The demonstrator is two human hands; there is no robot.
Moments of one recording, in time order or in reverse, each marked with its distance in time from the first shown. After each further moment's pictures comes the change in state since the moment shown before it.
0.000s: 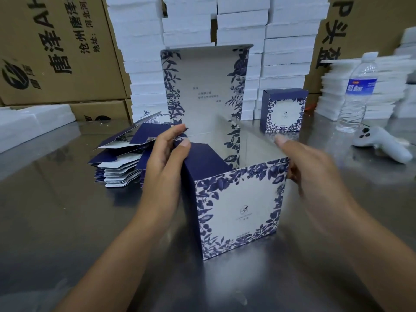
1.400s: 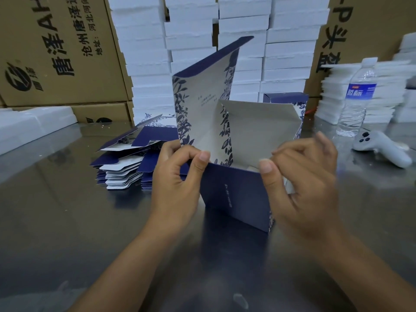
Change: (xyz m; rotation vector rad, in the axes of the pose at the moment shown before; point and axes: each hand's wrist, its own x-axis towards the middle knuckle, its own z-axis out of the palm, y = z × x) left_hand -0.003 -0.011 0.007 0.435 0.022 0.287; right_hand -0.016 0.004 0.017 -0.809 0.348 -1.009
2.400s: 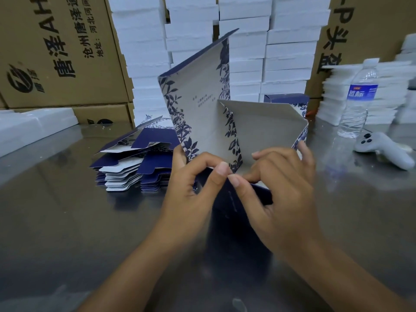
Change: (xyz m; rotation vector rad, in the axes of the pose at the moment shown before) left_hand -0.010 0.010 0.003 -0.035 -0.214 0.073; right_hand -0.006 -0.015 0.010 0.071 -0.041 0.032
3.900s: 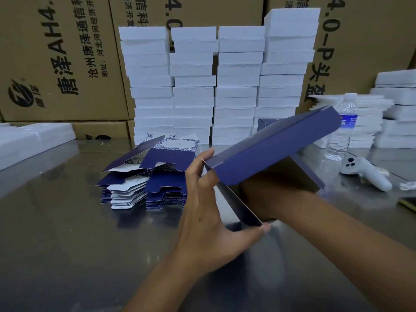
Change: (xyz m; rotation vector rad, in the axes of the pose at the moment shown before) left_hand -0.001 0.005 0.003 0.068 0.101 0.347; right_hand 0.069 0.011 0.020 -0.527 -1.317 0.141
